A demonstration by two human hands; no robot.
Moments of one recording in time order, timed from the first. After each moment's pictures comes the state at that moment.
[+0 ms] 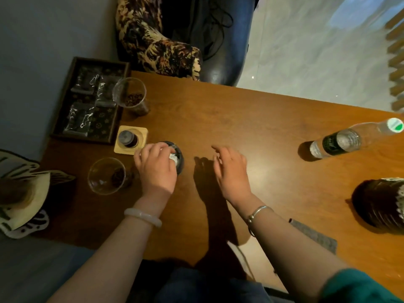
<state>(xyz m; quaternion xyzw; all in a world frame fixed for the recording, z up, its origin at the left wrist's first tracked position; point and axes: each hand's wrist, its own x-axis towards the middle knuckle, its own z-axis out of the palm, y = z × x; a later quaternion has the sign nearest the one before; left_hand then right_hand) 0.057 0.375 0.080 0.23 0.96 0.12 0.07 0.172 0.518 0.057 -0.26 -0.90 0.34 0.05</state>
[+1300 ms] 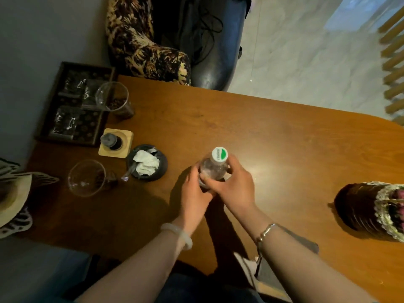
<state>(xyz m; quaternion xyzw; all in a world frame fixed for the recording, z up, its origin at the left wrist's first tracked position) 0.164 0.448 0.056 0.09 0.87 0.39 0.30 0.219 0.548 0.075 -0.38 -0.80 0.46 0.05</state>
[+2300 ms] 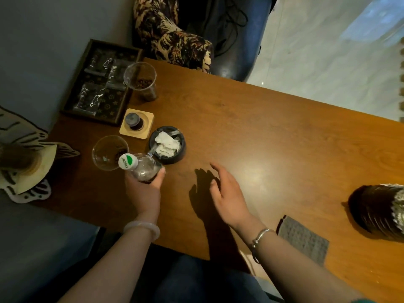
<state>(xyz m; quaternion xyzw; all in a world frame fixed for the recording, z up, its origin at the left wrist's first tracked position) 0.122 0.316 0.036 -0.18 0.84 0.50 0.07 0.239 0.481 0.059 -0.26 -0.84 0.47 -0.07</state>
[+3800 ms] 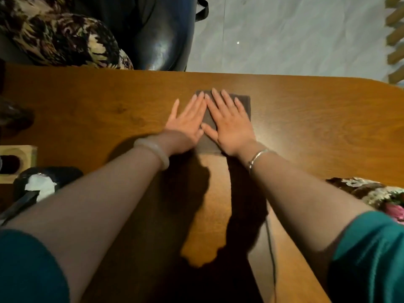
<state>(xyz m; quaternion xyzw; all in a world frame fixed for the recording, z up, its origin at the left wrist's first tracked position) 0.087 0.690 -0.043 0.52 0.81 -0.11 0.24 0.203 0.797 -0.067 -0.18 -0.97 0.12 -0.11</state>
